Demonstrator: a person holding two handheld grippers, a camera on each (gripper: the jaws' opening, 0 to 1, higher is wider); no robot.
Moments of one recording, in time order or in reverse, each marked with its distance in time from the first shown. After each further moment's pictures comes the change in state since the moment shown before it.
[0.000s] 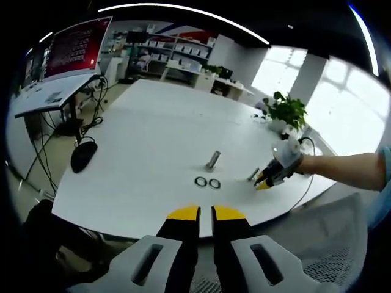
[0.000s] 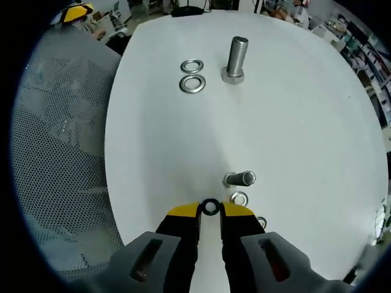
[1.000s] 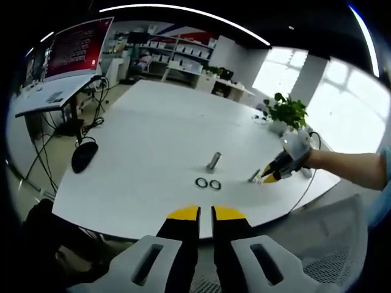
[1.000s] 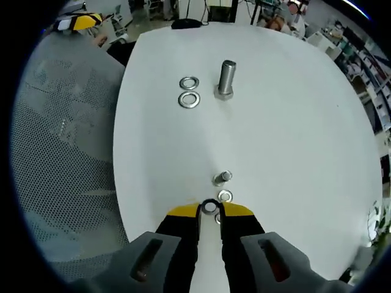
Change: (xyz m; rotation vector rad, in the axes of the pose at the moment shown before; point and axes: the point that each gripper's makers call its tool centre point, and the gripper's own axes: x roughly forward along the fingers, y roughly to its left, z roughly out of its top) left arm 0.000 0.001 0.001 -0.004 -0.008 0.005; right arm -0.039 -0.009 0.011 -0.021 -0.060 -0.032
